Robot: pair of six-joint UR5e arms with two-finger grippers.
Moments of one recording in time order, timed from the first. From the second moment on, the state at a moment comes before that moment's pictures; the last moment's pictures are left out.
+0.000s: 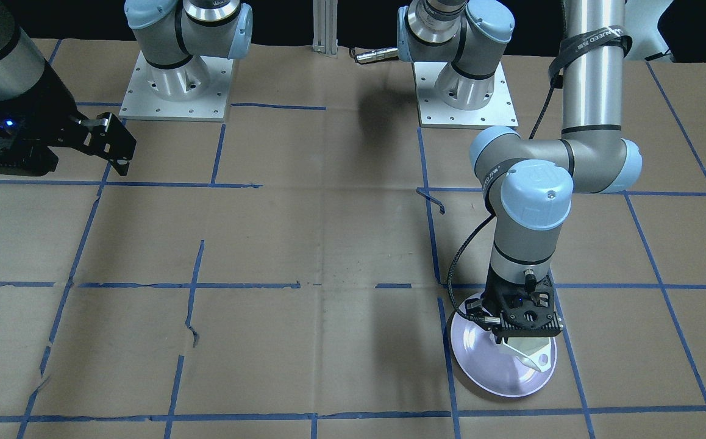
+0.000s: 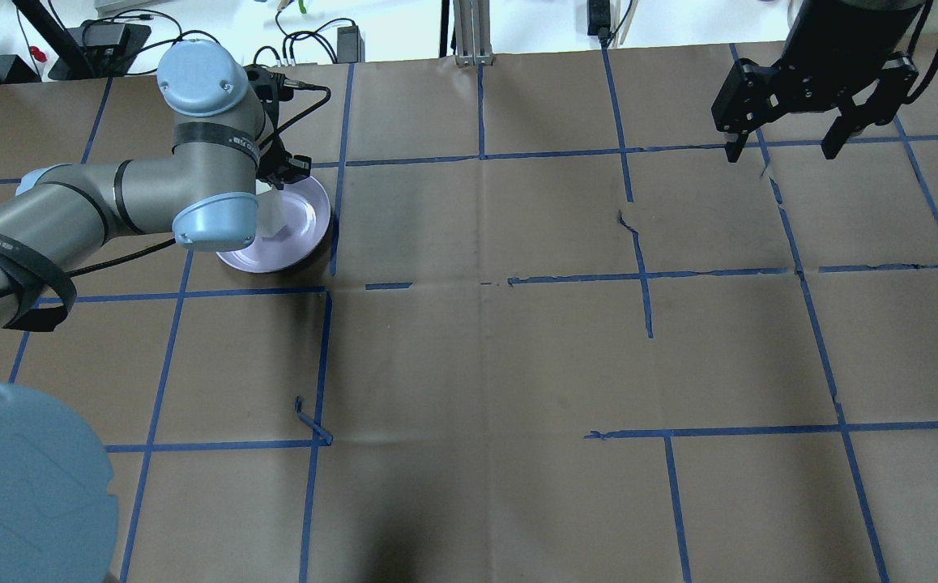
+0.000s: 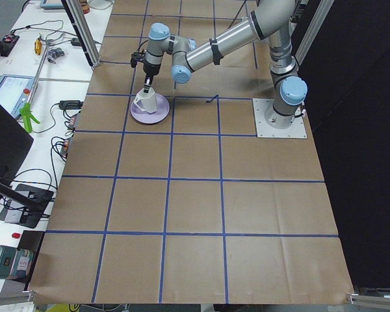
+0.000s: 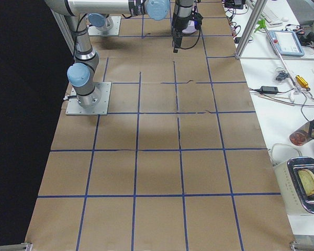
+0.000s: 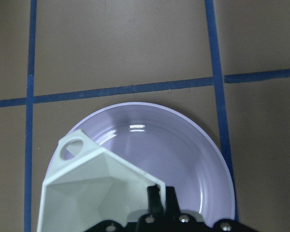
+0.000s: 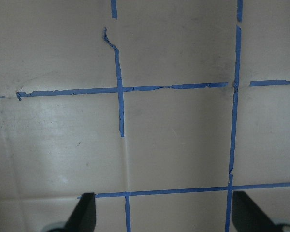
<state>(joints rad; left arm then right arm) -1.54 -2.01 -1.75 -0.65 1.71 0.13 1.47 -1.48 1.43 -1.44 -1.60 -0.06</state>
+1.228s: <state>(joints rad) -1.57 -1.74 -1.56 -1.29 1.61 0.02 1.47 -1.48 1.43 -1.44 -1.60 -0.06</state>
